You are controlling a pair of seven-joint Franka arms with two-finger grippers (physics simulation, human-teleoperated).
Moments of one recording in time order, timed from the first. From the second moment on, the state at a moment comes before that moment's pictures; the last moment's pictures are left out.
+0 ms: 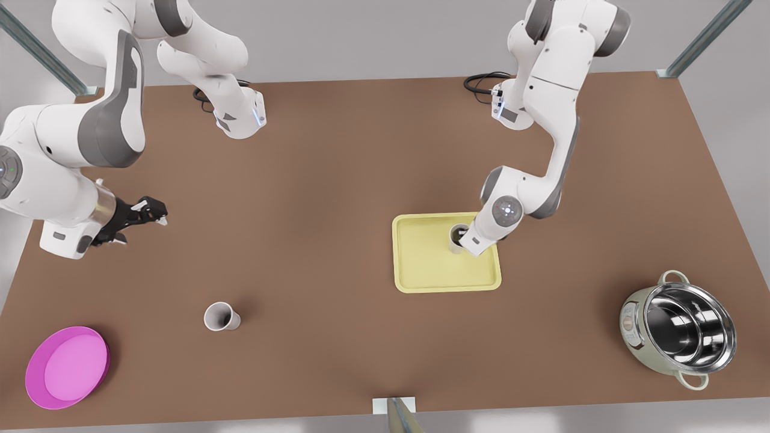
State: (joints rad) left arm -0.40 0.46 -0.03 -1.96 -0.05 2.30 -0.36; right arm 0.04 0.27 -0.03 -1.28 0.00 1.42 -0.41
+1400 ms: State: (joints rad) left arm -0.06 0.39 0.05 -2.05 -0.09 2.59 -0.14; right arm 0.03 0.33 -0.02 -1.25 -0.01 1.48 -0.17
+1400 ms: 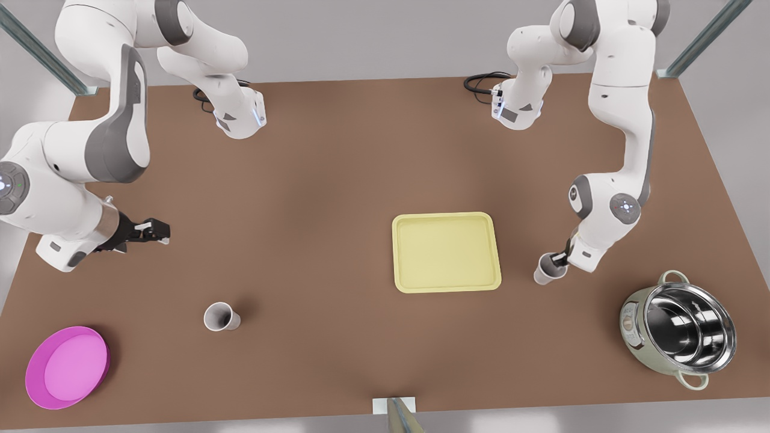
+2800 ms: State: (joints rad) left arm -0.07 0.23 0.01 -1.49 -0.11 1.88 0.04; right arm 0.03 0.33 -0.02 -1.26 -0.04 1.45 -0.15
